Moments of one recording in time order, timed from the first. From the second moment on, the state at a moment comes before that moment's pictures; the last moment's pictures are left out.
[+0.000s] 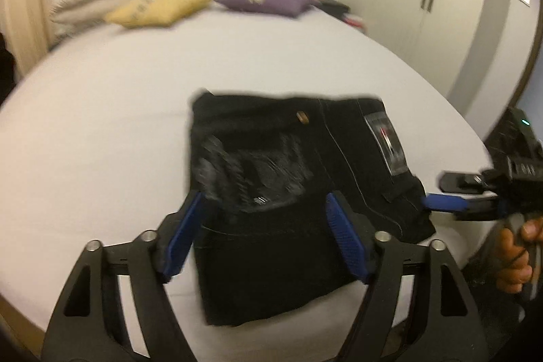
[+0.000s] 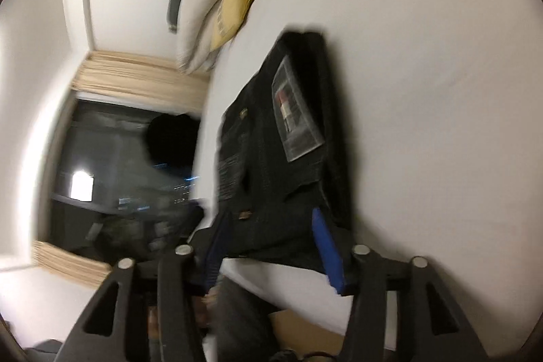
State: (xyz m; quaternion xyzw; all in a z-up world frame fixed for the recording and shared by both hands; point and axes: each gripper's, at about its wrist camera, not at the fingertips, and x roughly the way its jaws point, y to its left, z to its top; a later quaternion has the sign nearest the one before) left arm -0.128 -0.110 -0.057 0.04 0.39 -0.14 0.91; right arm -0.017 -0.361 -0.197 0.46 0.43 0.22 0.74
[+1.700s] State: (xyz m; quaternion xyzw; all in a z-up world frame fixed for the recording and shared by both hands) left arm -0.149 -0.070 -0.008 0.01 0.40 0.05 0.92; right arm -0.082 -0.263 -0.017 0.08 0.36 -0.01 0.93
